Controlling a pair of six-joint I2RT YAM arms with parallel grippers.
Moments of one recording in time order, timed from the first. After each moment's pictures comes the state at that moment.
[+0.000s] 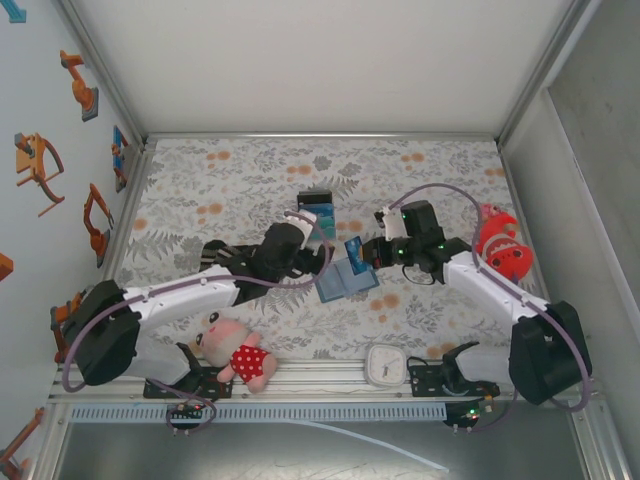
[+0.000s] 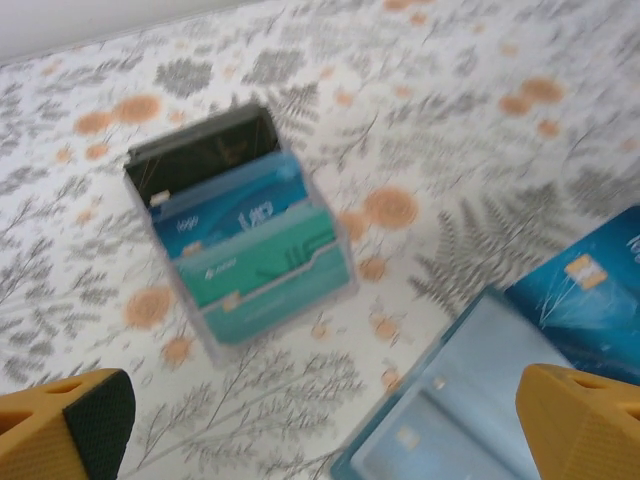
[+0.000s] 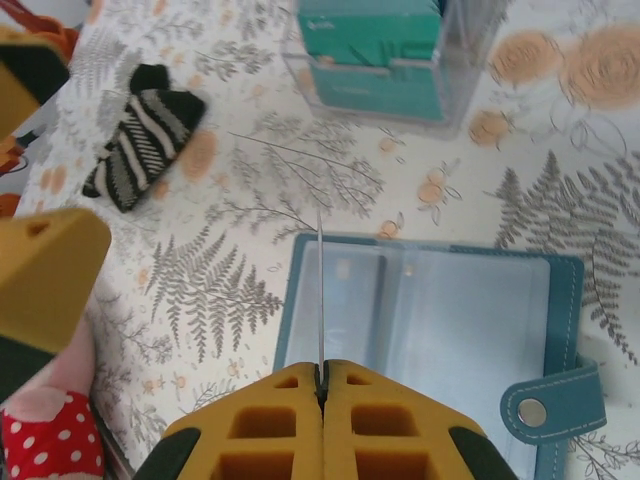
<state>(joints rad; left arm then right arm) -0.94 1.36 0.80 0.02 -0.31 -0.21 0.43 1.25 0.77 -0.33 -0.55 0.29</state>
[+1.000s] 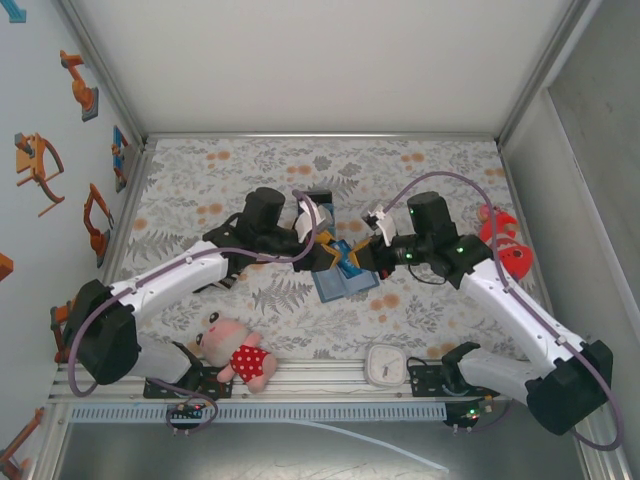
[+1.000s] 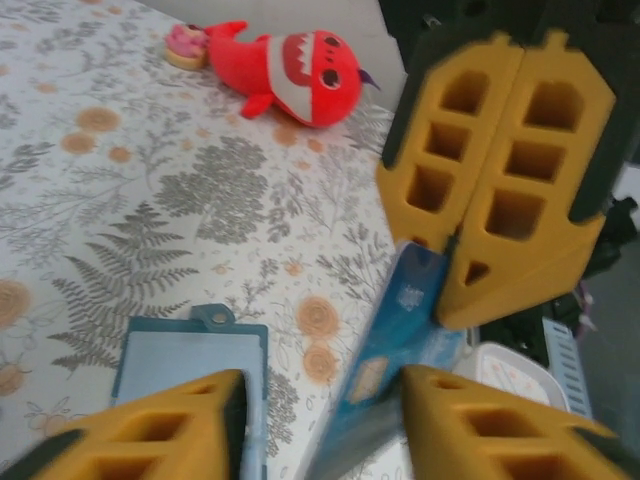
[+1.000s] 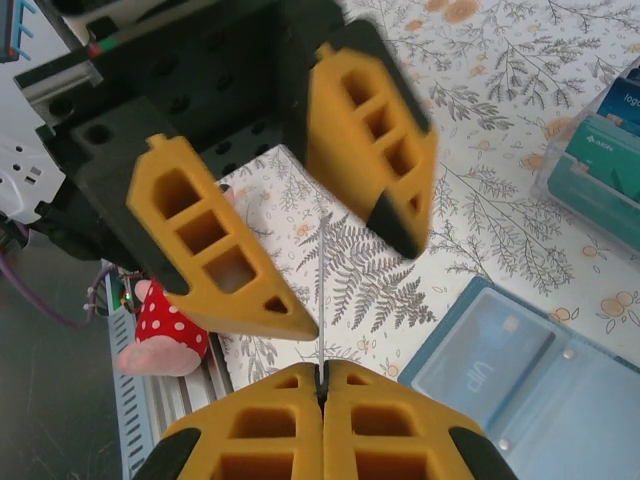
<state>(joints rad) -0.77 1.40 0.98 -0.18 0.72 0.10 0.52 1.09 0.93 -0.55 -0.75 -0.02</state>
